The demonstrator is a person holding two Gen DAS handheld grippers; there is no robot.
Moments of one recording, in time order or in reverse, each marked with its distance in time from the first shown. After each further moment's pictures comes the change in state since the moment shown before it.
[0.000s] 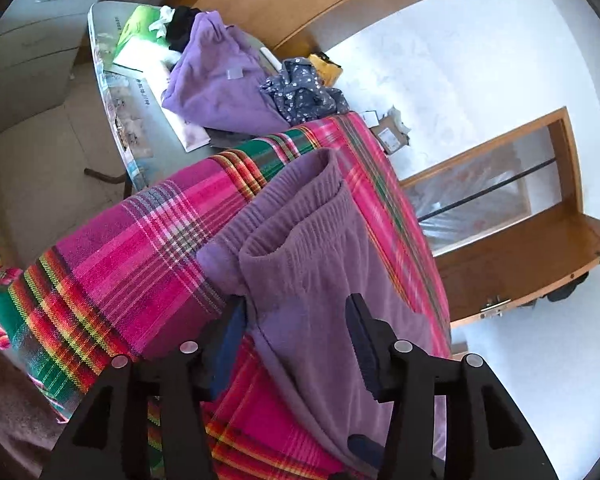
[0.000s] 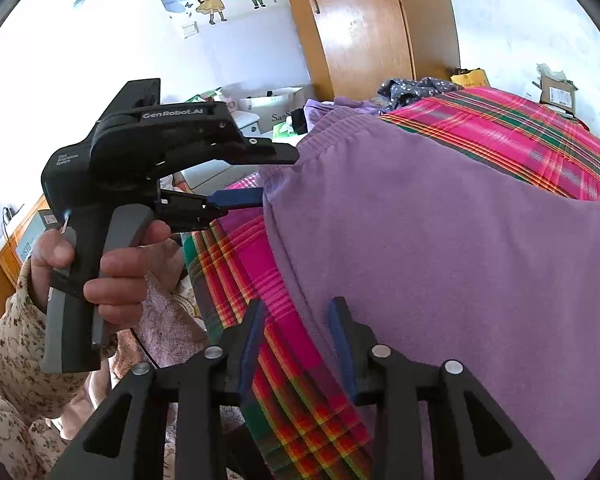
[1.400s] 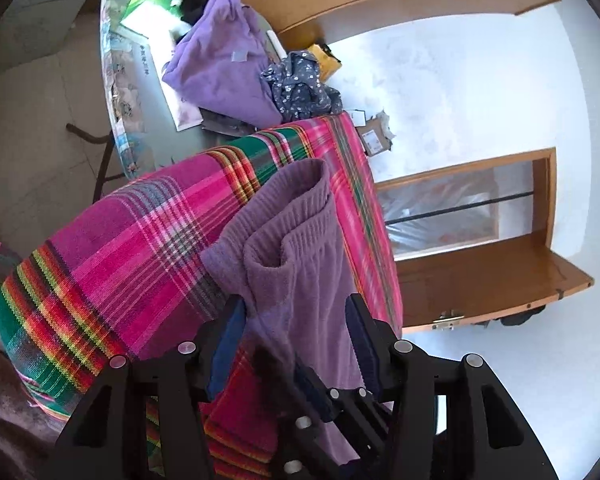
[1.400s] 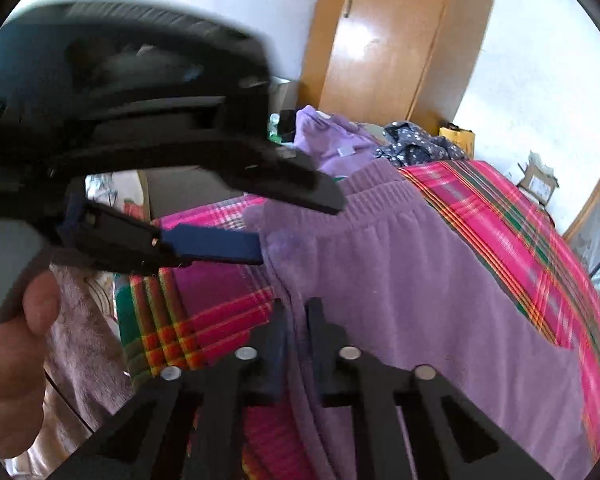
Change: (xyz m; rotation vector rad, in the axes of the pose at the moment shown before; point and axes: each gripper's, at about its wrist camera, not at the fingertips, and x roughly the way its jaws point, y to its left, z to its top) left arm -0.009 0.021 0.017 -0.160 0.056 -0.153; right arm 0.077 0.044 0.065 -0.225 0.012 -0.289
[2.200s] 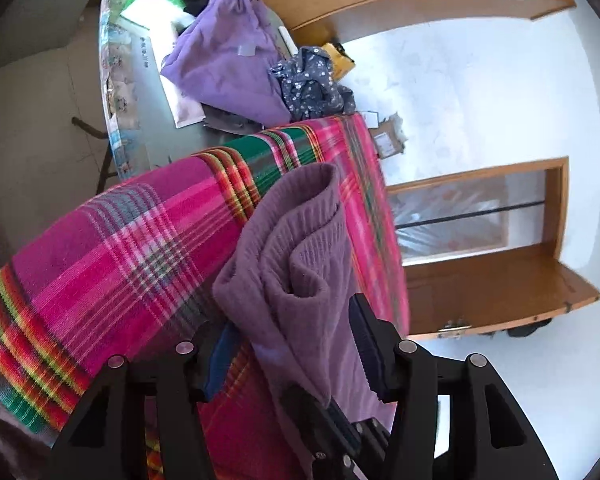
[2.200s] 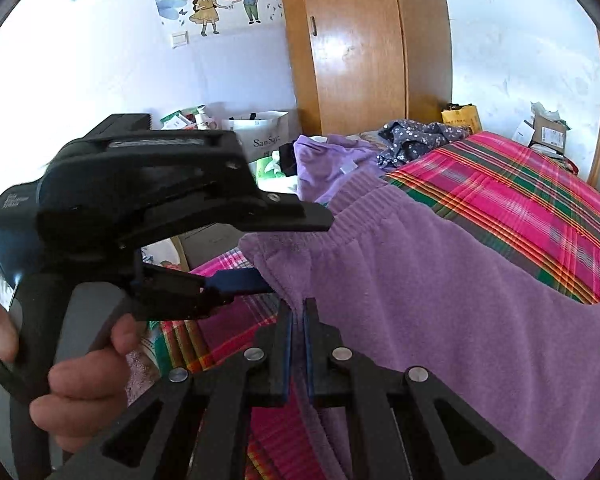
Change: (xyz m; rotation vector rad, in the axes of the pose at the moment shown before) left arm 0.027 -0.012 0.007 -0.003 0.015 0.042; right arm -0.015 -0.029 -0.002 0.192 -0.091 0.160
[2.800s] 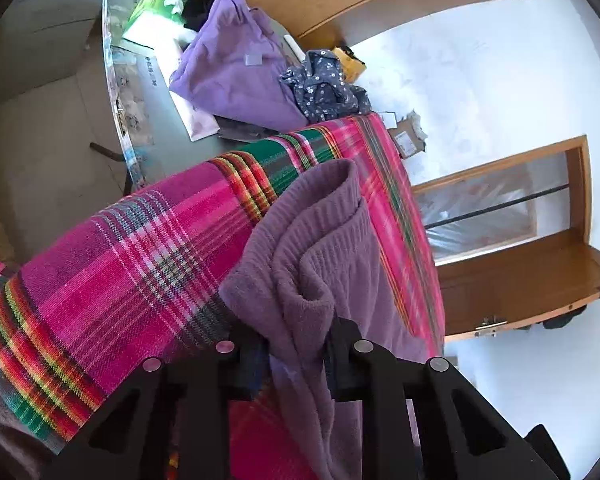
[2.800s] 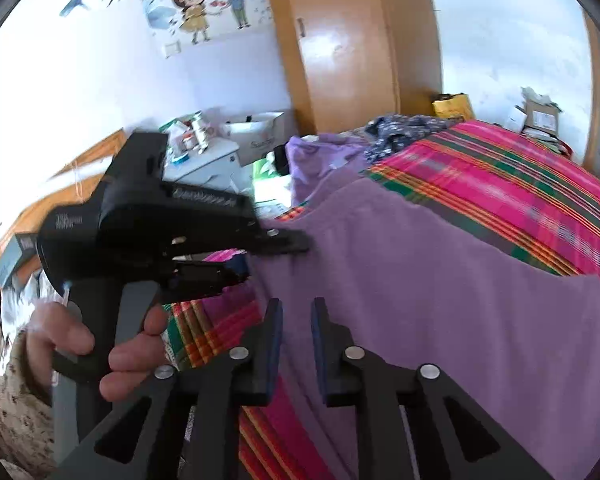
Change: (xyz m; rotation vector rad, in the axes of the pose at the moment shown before) left arm 0.005 -0.001 -0.004 0.066 -0.059 0.129; right arm -0.044 -0.026 -0.010 0.089 -0.005 -0.011
